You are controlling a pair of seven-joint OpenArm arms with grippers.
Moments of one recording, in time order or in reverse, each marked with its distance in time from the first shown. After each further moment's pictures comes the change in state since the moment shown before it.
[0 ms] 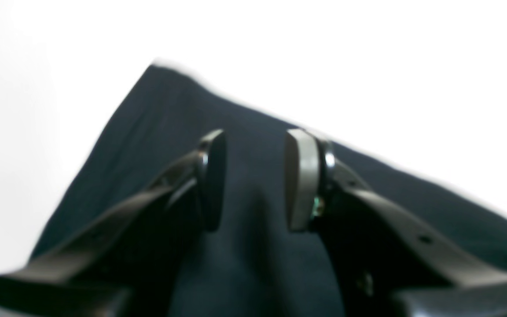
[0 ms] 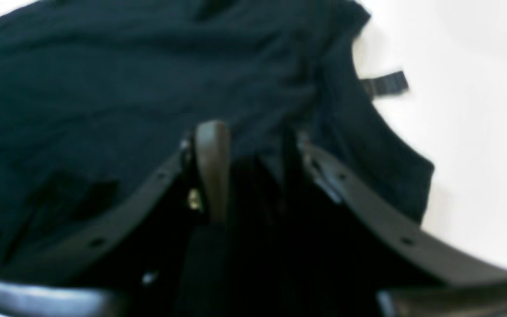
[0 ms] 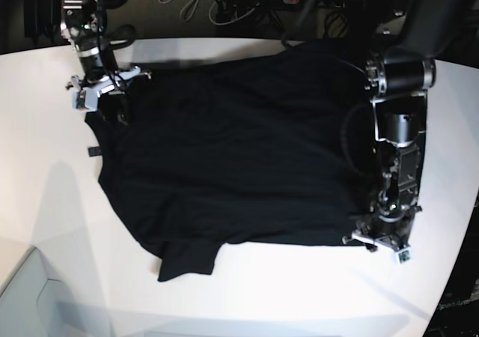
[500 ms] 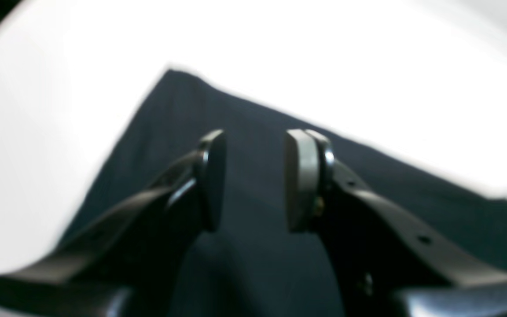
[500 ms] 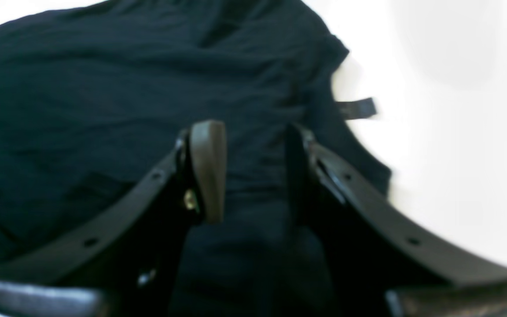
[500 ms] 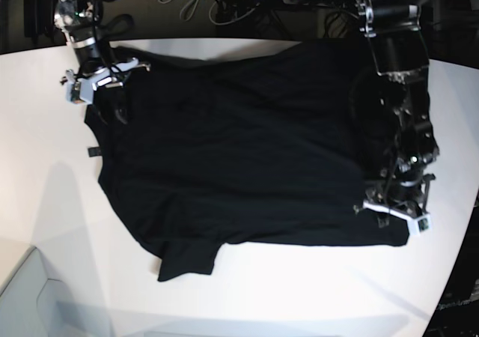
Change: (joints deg) left arm 22.8 1.2 -4.7 41.6 -5.4 0.0 20.3; right arm -5.6 -1.4 1.2 10.1 0.0 0.2 -1.4
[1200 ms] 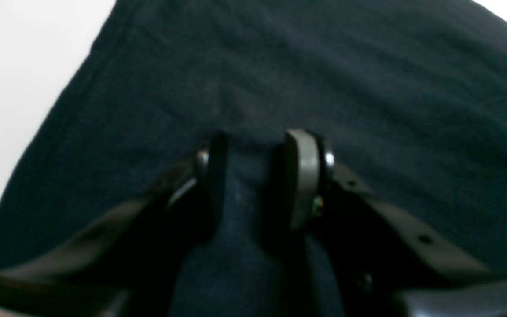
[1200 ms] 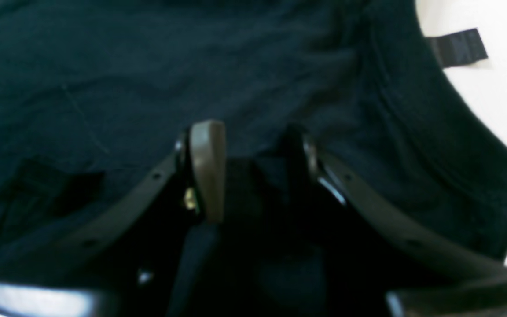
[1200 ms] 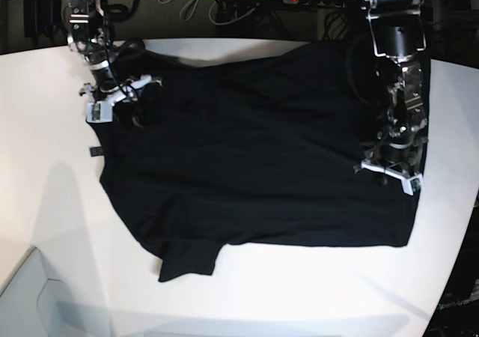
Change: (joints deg) left arm 3.2 -1.8 0.2 -17.2 0.2 -0.6 -13.6; right arm 10.5 0.4 -3.1 -14.2 0.2 0.1 -6.2
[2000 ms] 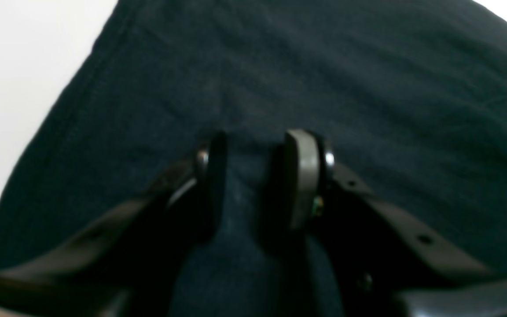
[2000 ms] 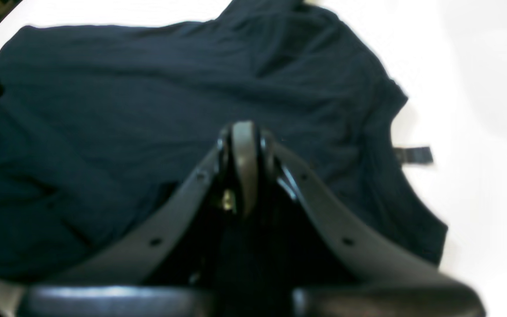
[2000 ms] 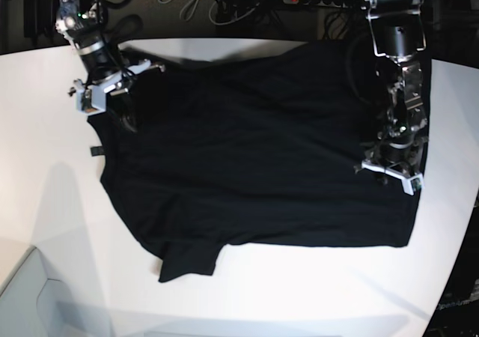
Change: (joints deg) left arm 0.0 0.0 0.0 -0.1 0.0 0.1 -0.2; right arm -12.0 -0.1 0.5 23.8 -0.2 0.0 -0.7
